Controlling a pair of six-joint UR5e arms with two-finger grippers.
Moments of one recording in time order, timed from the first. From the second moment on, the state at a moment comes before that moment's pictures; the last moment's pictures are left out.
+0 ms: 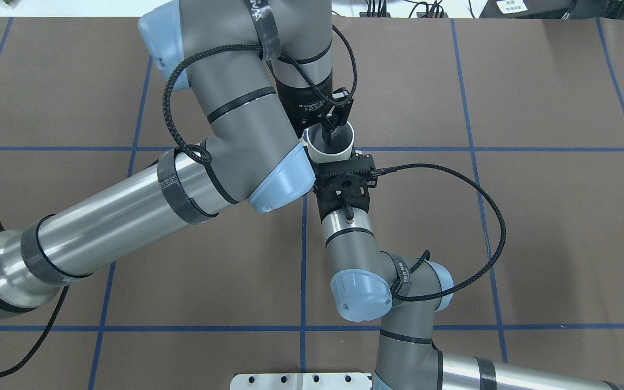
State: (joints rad) left arm -0.69 -2.67 -1.47 -1.25 -2.15 -1.47; right arm 0.25 -0.98 1.56 -0.88 0.60 1.04
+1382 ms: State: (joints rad) left arm -0.69 -2.67 -1.47 -1.24 -2.15 -1.47; right arm 0.24 -0.98 1.56 -0.88 0.59 1.04
